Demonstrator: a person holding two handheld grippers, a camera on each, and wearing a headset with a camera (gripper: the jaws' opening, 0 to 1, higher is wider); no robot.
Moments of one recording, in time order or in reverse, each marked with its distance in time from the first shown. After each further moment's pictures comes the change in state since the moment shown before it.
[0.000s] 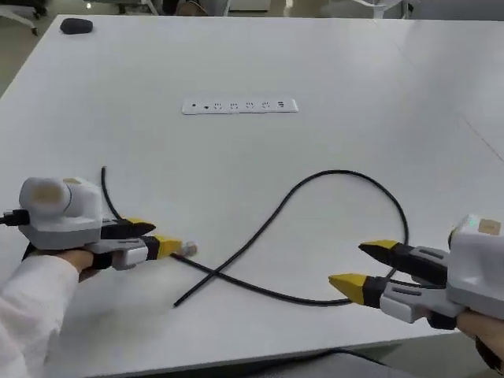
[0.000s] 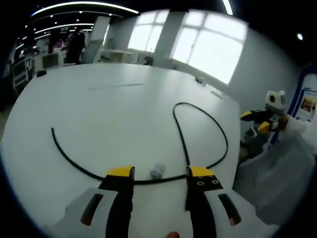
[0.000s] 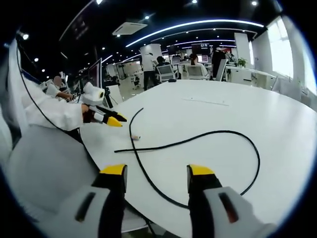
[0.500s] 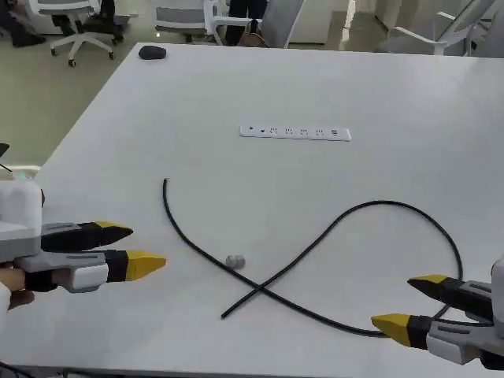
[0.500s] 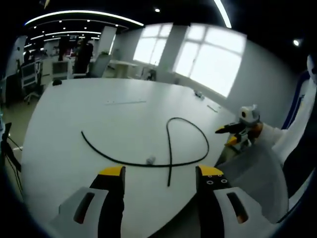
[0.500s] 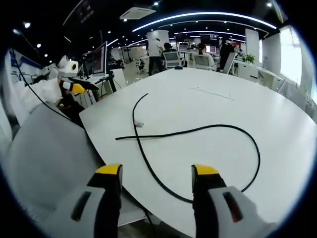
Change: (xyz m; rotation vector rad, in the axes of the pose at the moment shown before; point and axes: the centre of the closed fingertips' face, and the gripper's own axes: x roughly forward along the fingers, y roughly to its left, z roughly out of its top) left arm -0.124 -0.022 0.010 -0.059 -0.089 0.037; right arm 0.004 0.008 -0.012 -0.061 0.137 0.011
